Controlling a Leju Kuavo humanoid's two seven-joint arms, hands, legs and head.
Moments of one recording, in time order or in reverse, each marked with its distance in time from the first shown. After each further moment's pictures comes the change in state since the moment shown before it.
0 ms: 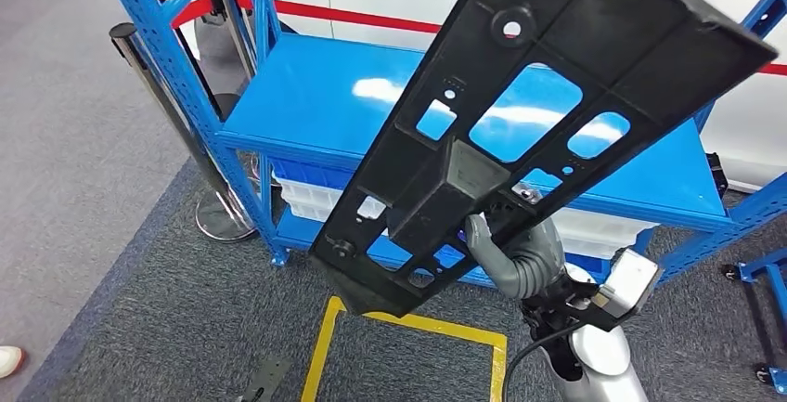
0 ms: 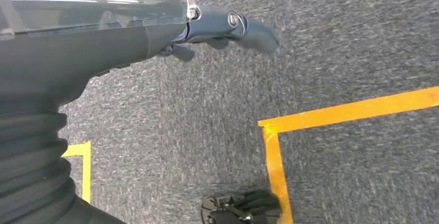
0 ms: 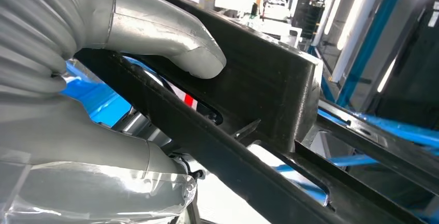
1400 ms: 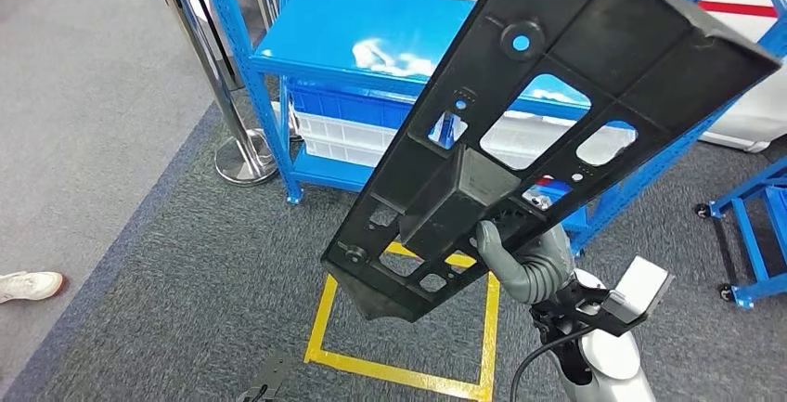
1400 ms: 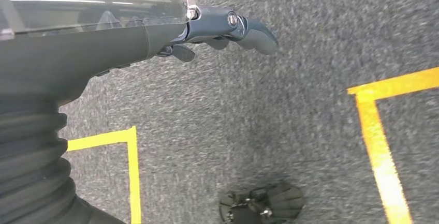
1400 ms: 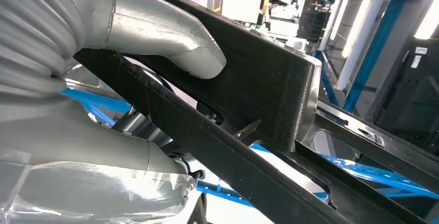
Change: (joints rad) left arm -0.012 -0.005 0.000 0.003 -0.016 -0.004 -0.009; right arm 0.020 -0.032 -0.021 -0.002 -0.007 0.016 -0.021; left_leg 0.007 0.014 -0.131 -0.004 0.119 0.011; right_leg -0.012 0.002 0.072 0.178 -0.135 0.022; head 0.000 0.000
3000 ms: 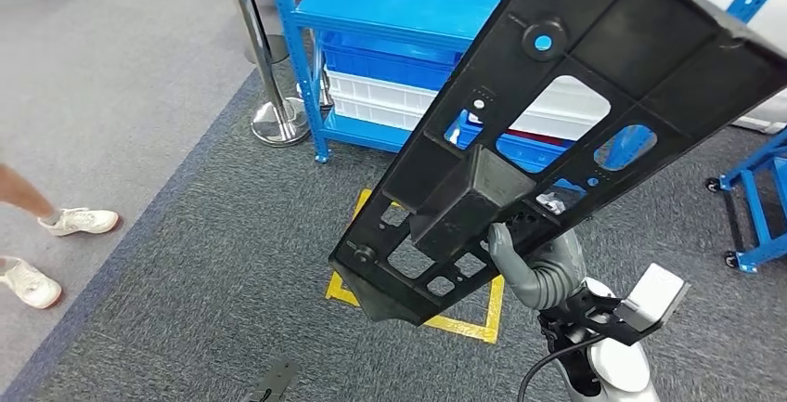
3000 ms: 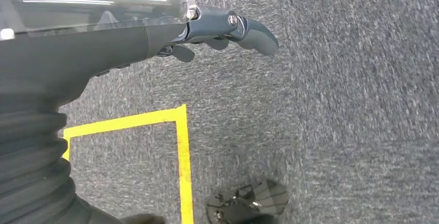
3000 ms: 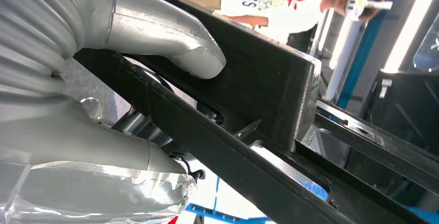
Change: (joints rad) left arm 0.006 -0.004 -0.001 0.001 -0.034 -0.002 -0.016; right arm 0.041 -0.010 -0.018 -0.043 -0.011 -0.023 0.018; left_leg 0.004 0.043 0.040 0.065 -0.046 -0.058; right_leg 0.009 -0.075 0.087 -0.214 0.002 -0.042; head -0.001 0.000
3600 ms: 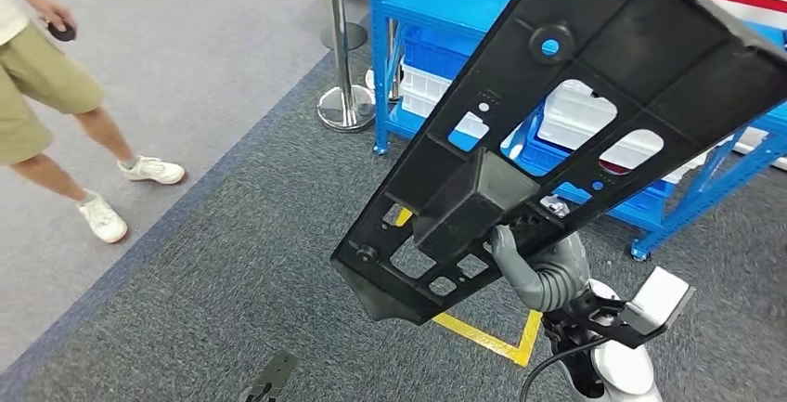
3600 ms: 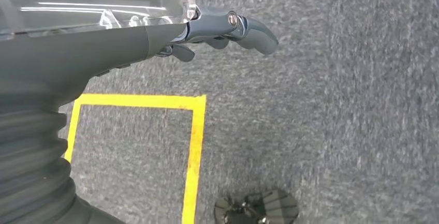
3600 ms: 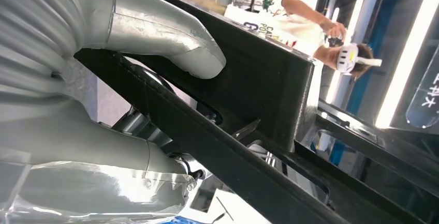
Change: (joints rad) left arm -0.007 -0.006 -0.001 0.000 -0.003 -0.001 0.003; right arm 0.007 -0.009 -0.012 -0.010 0.003 0.002 0.000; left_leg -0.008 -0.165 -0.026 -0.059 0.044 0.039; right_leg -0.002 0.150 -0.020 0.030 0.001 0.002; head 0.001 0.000
